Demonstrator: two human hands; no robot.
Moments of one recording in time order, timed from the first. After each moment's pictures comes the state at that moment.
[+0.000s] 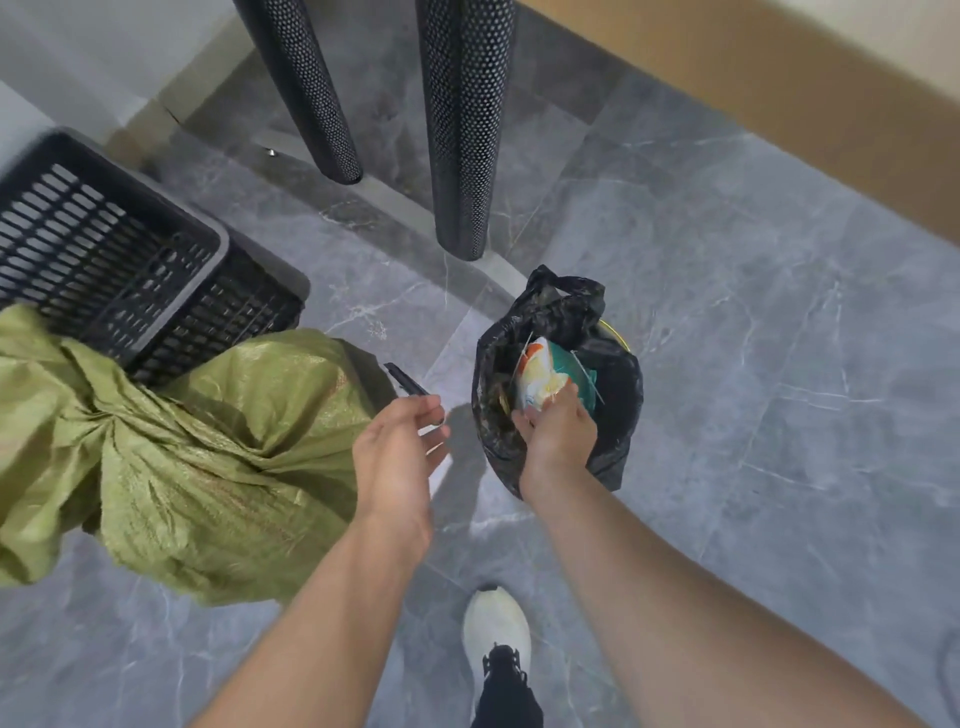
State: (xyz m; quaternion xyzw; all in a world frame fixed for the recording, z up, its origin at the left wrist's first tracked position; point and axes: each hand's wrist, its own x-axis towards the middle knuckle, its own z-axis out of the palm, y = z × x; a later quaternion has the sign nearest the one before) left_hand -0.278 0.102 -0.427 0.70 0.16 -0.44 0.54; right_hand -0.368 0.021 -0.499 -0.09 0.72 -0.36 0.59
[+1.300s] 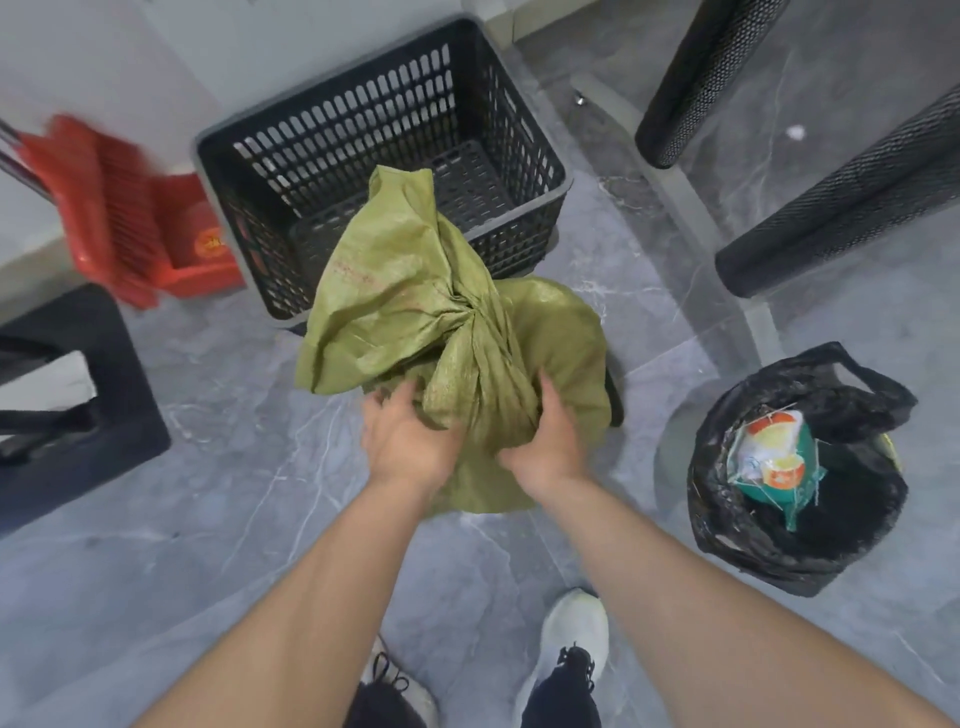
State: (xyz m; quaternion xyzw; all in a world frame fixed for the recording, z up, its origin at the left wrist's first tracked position) left_hand -0.095 0.319 -0.463 0.89 0.11 -0.34 0.29; right_hand -0.178 0.201 -0.505 -0.69 0.49 0.17 0.51
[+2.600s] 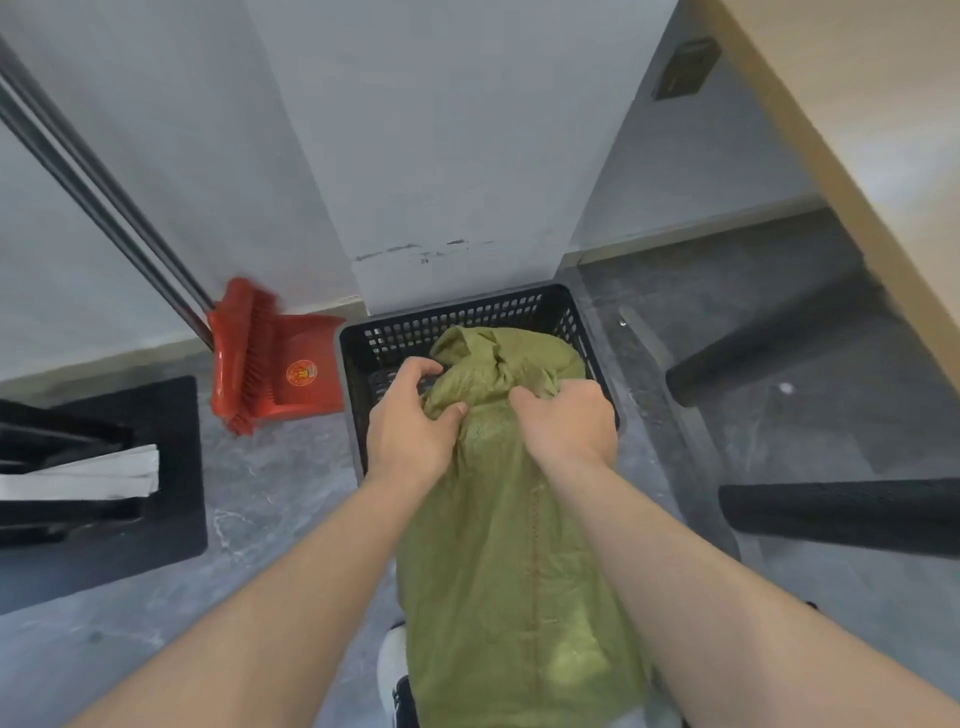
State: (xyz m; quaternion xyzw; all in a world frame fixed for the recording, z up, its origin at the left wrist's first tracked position) left_hand 0.163 0.323 -0.308 0.88 0.03 -0.16 0.45; right_hand 0.124 0.178 -0.279 -0.79 0.48 0.07 0.38
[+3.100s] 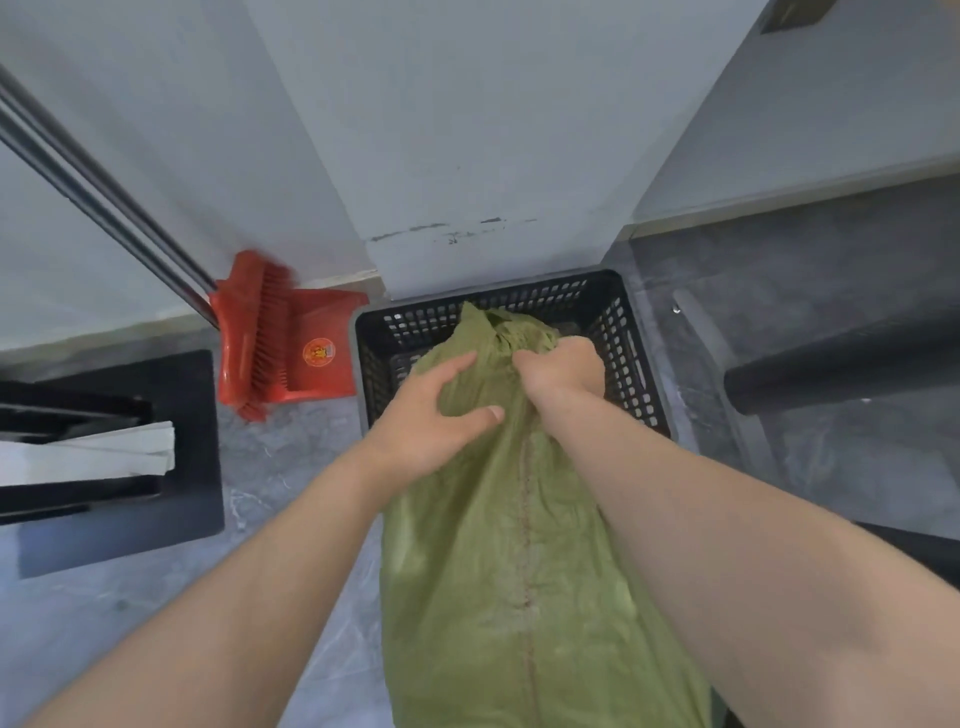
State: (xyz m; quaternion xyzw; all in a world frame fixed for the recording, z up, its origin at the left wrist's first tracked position) left_hand 0.231 0.324 -0.337 0.82 -0.01 -0.37 0.45; right_hand 0.238 0.158 -0.373 -0.77 0.48 0.15 0.39
